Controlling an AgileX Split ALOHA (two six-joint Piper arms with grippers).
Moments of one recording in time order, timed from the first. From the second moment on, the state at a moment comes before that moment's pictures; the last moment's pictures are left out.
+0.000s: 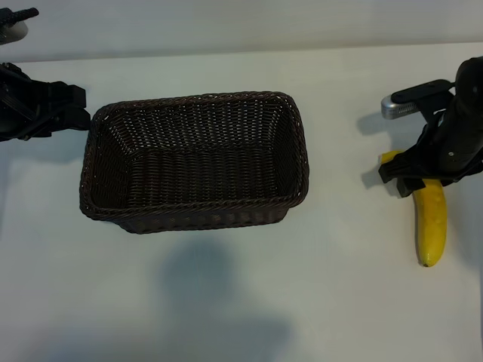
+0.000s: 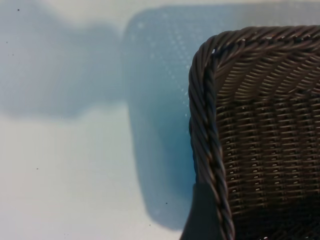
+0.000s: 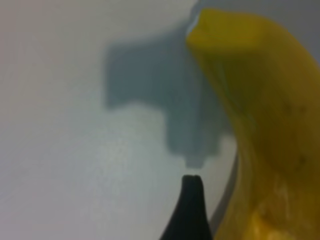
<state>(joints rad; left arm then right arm) 0.02 1.51 -1.03 -0.40 0.65 0.22 0.08 1.89 -1.06 0.01 0.66 -0.04</state>
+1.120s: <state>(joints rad) 0.02 1.51 -1.03 -0.40 0.66 0.23 0.08 1.92 -1.06 0.02 0.68 -0.04</state>
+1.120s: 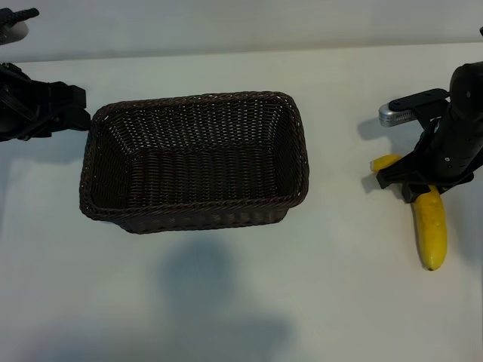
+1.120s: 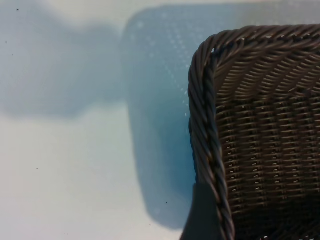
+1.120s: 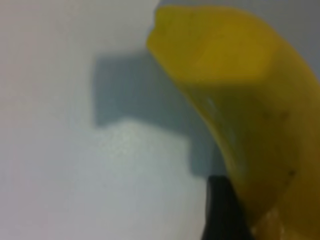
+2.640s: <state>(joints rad) 0.02 1.51 -1.03 -0.40 0.67 0.23 0.08 1.83 -1.29 0.10 0.94 -0.57</state>
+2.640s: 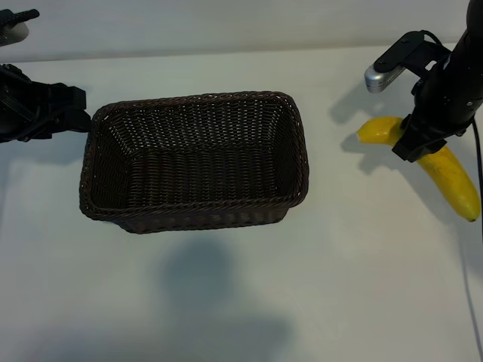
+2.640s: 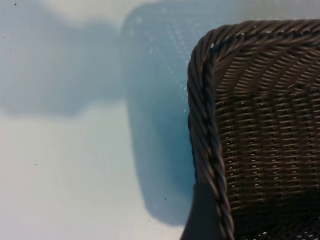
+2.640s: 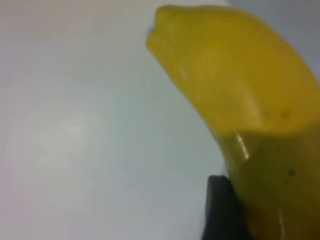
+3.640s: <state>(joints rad) 0.02 1.51 -1.03 -0.40 0.67 0.23 0.20 1.82 -1.48 0.18 1.03 -0.44</state>
